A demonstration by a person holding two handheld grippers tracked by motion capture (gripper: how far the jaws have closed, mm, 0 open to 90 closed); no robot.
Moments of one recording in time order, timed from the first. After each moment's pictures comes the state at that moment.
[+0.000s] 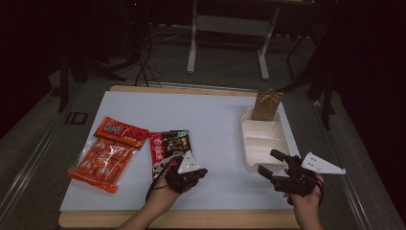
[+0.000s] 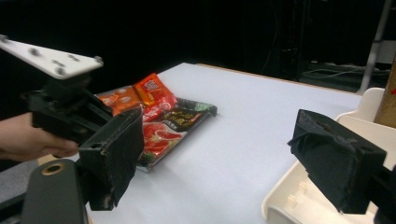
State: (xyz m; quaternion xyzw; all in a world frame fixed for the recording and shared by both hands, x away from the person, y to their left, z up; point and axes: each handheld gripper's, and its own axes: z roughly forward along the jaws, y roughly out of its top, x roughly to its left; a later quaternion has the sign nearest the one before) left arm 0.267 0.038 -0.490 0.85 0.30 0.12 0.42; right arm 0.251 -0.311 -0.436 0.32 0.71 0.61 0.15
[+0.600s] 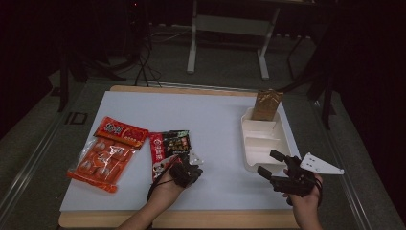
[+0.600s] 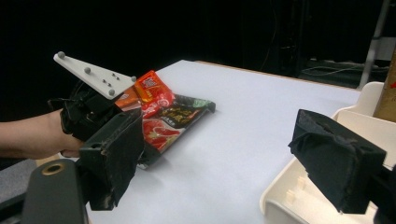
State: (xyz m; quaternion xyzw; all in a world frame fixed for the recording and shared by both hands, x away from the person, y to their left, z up) left arm 0.286 0.030 -0.512 0.87 0.35 0.10 0.32; right arm 0.252 -0.310 -0.441 0.32 0.72 0.60 0.15
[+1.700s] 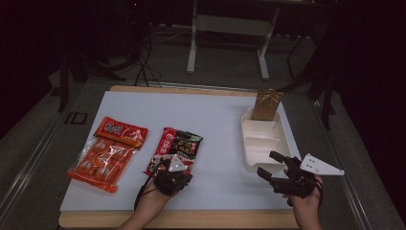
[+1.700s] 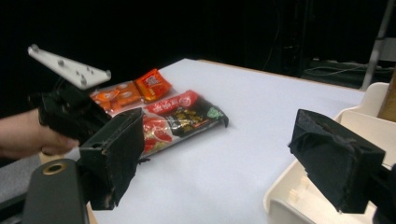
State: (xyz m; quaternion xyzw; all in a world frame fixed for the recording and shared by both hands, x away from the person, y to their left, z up) left arm 0.258 0.073 -0.506 0.84 0.37 0.08 0.38; right arm 0.249 -0.308 -0.439 0.31 0.72 0.60 0.15
